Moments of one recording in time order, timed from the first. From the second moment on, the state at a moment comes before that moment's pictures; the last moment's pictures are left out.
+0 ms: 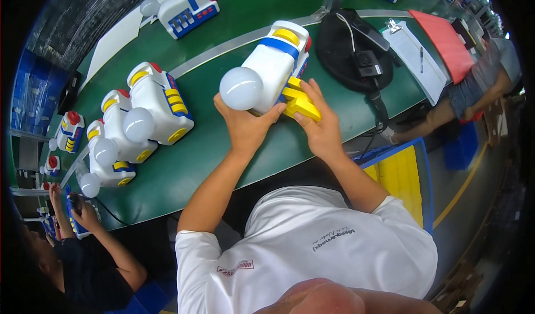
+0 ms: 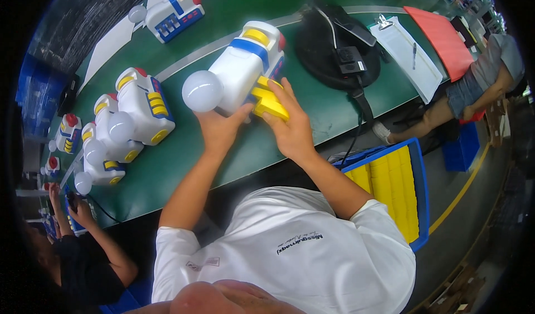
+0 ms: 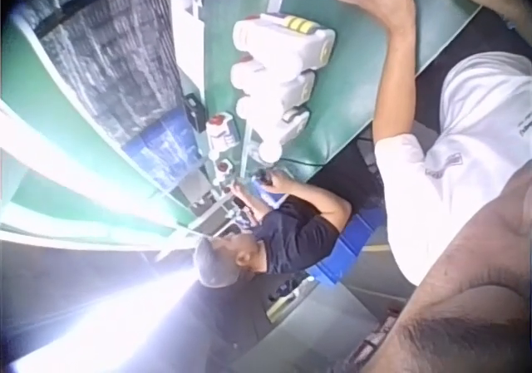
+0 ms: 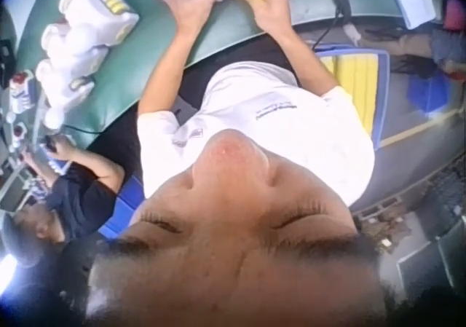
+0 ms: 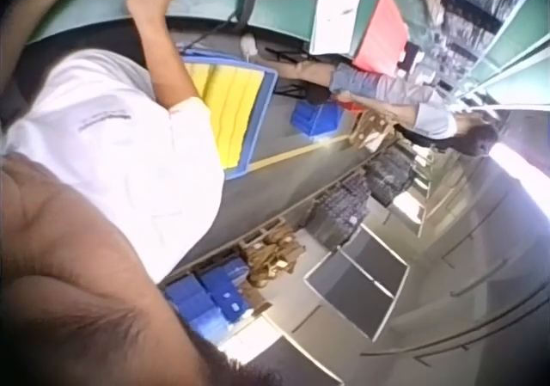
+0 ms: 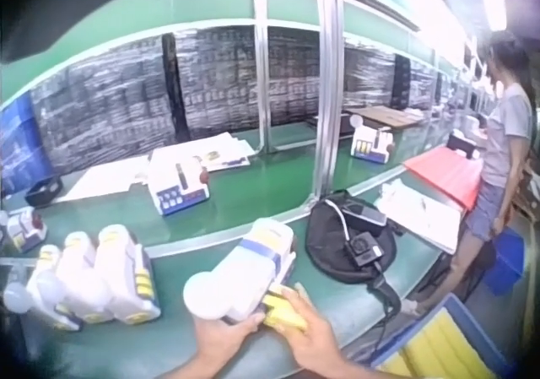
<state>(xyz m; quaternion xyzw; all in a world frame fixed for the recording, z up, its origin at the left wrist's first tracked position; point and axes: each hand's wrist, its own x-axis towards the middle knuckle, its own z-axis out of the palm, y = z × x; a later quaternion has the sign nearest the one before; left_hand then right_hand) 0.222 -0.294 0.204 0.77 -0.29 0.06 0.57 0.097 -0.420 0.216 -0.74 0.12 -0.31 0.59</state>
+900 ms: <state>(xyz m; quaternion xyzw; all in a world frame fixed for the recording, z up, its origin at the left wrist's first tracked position) 0.215 -0.293 0.201 0.76 -0.27 0.09 0.58 0.112 -0.409 0.222 -0.77 0.14 -0.29 0.56</state>
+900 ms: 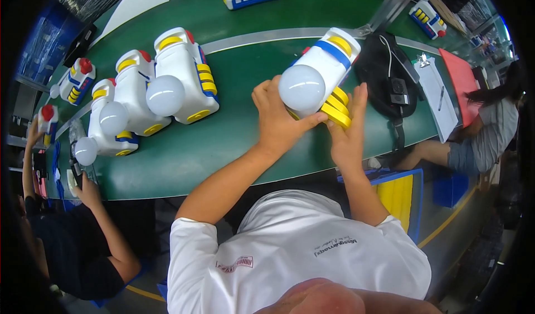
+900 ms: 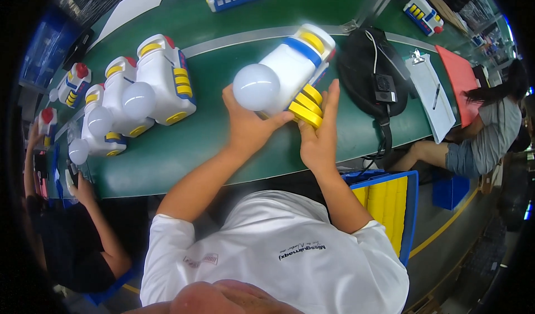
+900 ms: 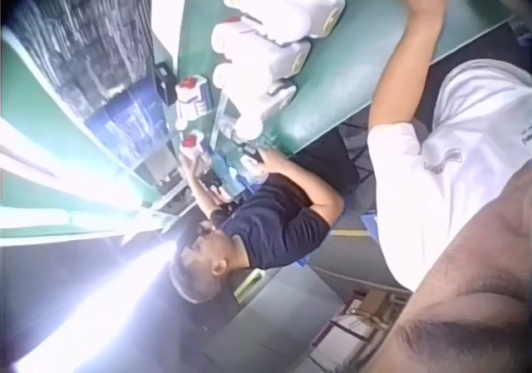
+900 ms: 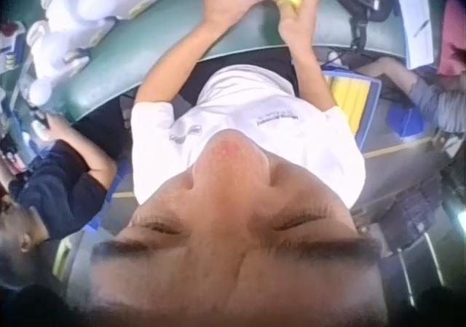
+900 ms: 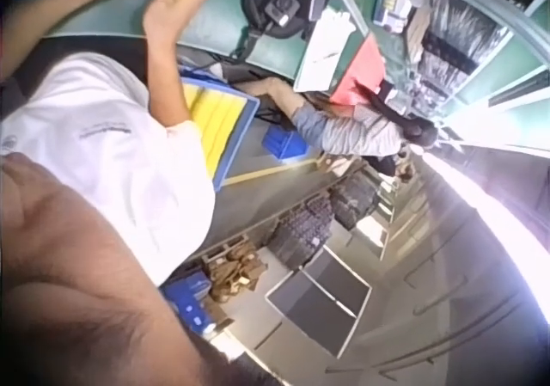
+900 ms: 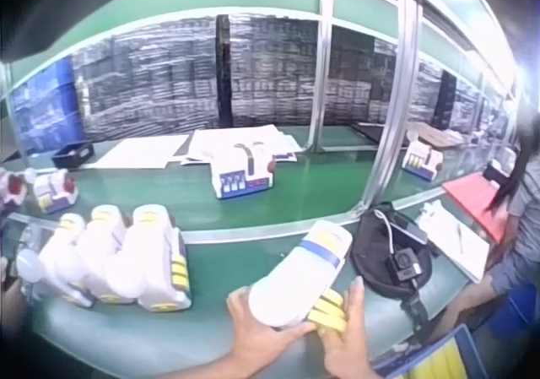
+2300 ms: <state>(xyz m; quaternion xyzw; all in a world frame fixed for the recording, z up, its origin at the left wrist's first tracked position) 0.228 -0.261 0.219 0.80 -0.30 0.18 0.48 0.228 -0.390 0.178 -0.75 0.00 -0.30 0.59</state>
